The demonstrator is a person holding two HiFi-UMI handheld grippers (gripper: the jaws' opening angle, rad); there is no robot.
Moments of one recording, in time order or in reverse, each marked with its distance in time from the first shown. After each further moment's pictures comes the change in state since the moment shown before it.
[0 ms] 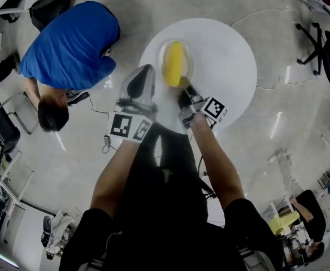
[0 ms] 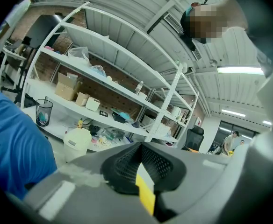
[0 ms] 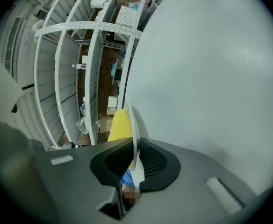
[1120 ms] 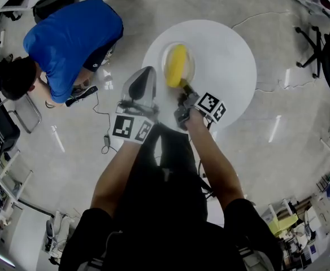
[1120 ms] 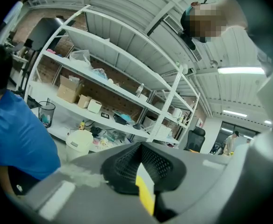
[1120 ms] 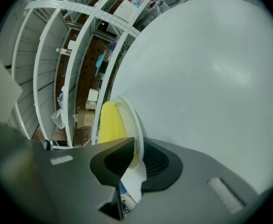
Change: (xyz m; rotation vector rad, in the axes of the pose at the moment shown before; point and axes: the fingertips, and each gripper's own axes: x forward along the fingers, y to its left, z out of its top) left arm -0.009 -0.002 0.007 0.000 -0.013 0.019; right arm 0.004 -0.001 -0.010 0.000 0.023 -0.256
